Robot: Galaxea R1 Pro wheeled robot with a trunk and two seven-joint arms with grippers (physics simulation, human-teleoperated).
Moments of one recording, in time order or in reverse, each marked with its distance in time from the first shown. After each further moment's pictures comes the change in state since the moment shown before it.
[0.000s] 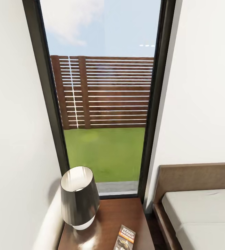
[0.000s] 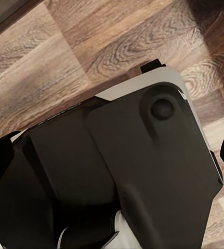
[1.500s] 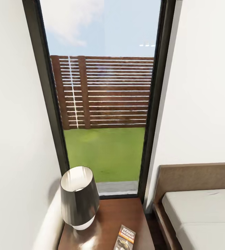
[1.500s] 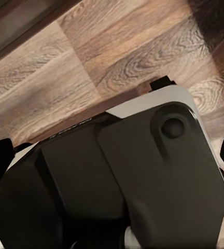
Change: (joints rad) left arm -0.003 0.000 -0.004 -0.008 -0.007 -0.001 -0.002; right arm -0.035 0.006 0.001 -0.008 0.002 -0.002 0.000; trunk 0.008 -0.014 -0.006
